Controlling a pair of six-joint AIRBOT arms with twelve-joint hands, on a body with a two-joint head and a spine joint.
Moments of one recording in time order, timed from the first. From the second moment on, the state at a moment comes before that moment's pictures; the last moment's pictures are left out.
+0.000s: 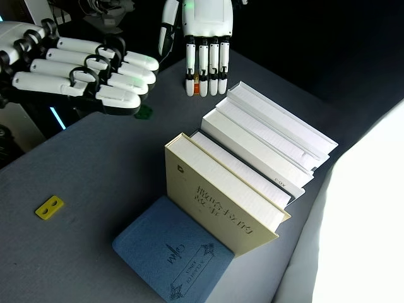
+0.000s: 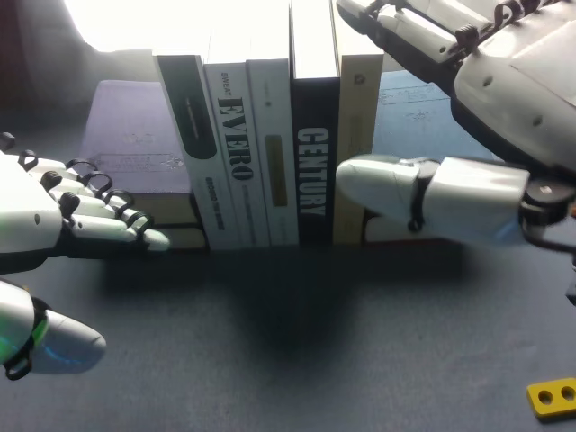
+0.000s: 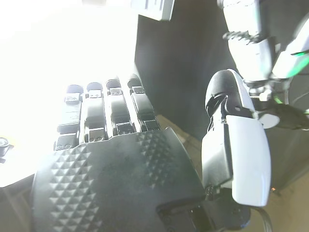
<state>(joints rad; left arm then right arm) -0.07 -0.47 0.70 3.00 -0.85 -1.76 -0.34 -0.82 0.55 0.66 0.74 -1.78</state>
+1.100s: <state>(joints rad) -0.07 -0.47 0.71 3.00 -0.85 -1.76 -0.37 -1.13 0.79 0.59 0.94 -1.78</state>
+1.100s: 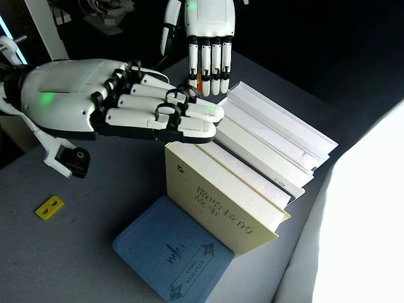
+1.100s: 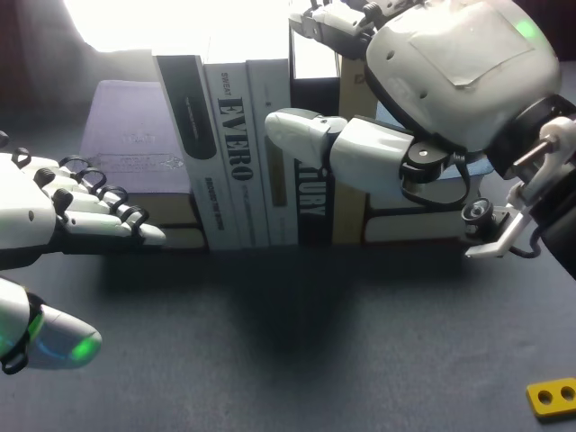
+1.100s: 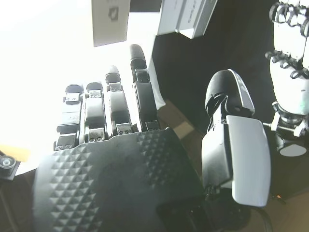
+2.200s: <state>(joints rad) -0.07 -0.47 0.71 3.00 -0.85 -1.76 -0.42 -1.14 0.81 0.55 0.95 -1.78</state>
